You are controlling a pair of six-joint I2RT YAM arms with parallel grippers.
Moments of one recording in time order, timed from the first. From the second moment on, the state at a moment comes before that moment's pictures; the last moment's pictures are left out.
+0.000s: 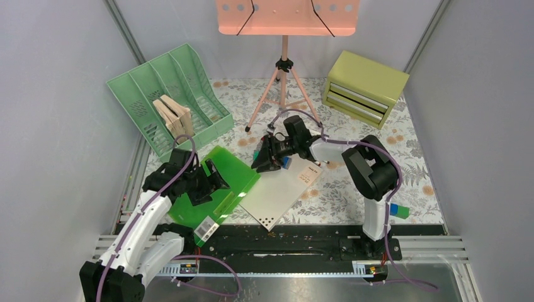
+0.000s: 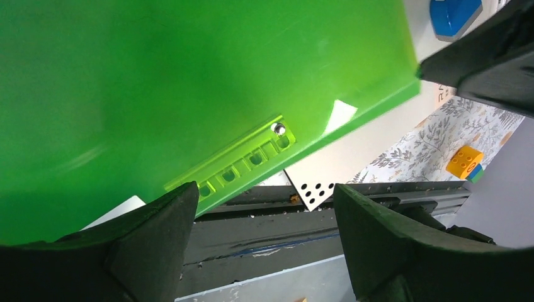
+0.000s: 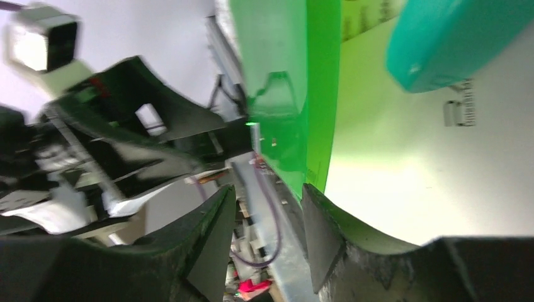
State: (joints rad) left arm -0.25 0.83 0.68 -0.90 0.25 -0.78; right arm 0.64 1.97 1.16 0.04 -0.91 0.89
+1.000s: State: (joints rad) left arm -0.25 0.84 0.69 -0.91 0.25 -0.75; right arm 0.67 1.75 1.06 -0.13 -1.09 0.87
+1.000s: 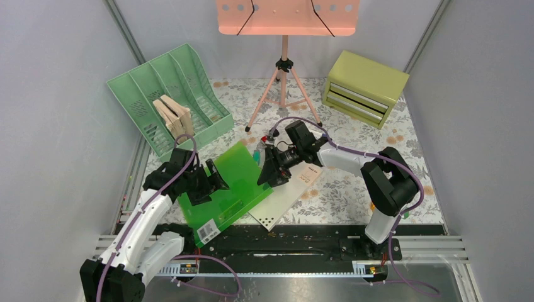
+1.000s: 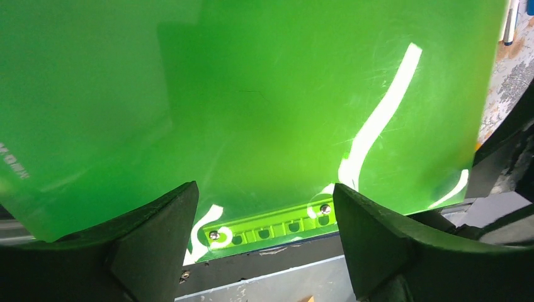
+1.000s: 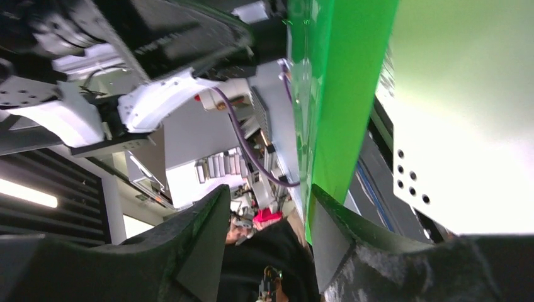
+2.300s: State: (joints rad) left arm -0.25 0.96 1.41 -0.92 0.24 -0.39; right arm 0.70 1.64 1.69 -0.96 -0.79 0.70
